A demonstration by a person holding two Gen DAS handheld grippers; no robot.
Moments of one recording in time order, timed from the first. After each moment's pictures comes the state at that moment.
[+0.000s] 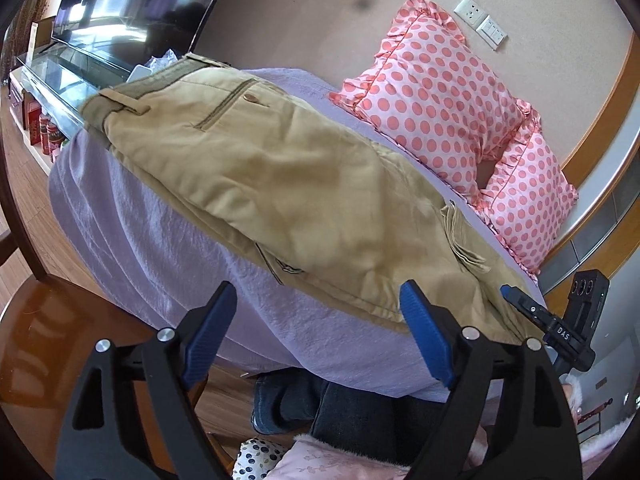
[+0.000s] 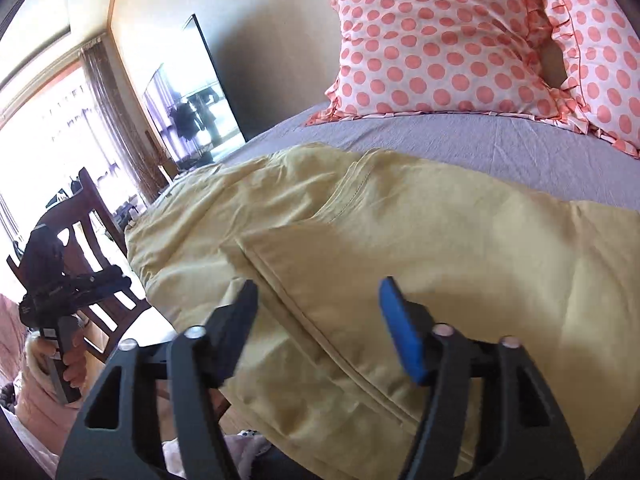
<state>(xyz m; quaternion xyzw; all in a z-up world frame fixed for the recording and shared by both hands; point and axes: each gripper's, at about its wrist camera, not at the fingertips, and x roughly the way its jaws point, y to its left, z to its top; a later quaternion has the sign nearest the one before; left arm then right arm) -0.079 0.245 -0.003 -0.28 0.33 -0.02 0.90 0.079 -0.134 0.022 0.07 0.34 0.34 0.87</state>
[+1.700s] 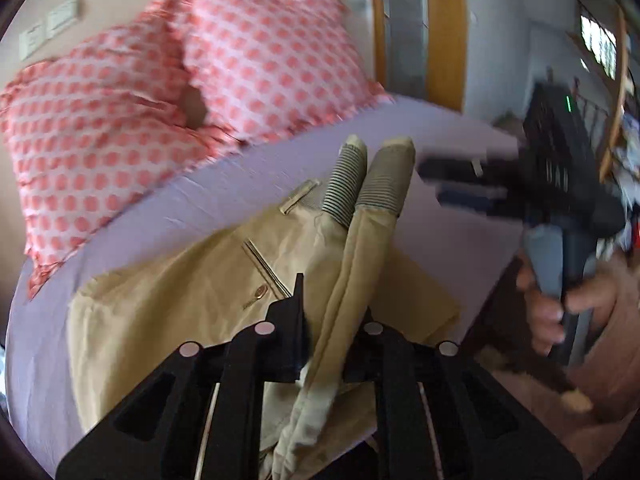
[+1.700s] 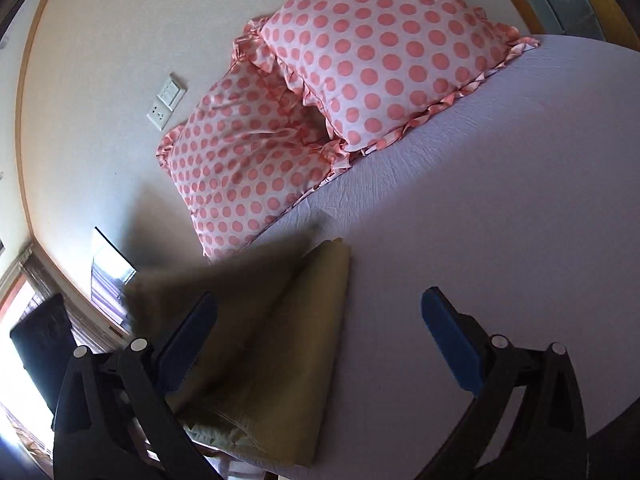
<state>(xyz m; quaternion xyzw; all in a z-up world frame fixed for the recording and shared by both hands) 0.023 -0.136 0.049 0.21 0.34 -0.33 0.86 0.049 -0.364 0.021 0.35 0.26 0.13 0.89</state>
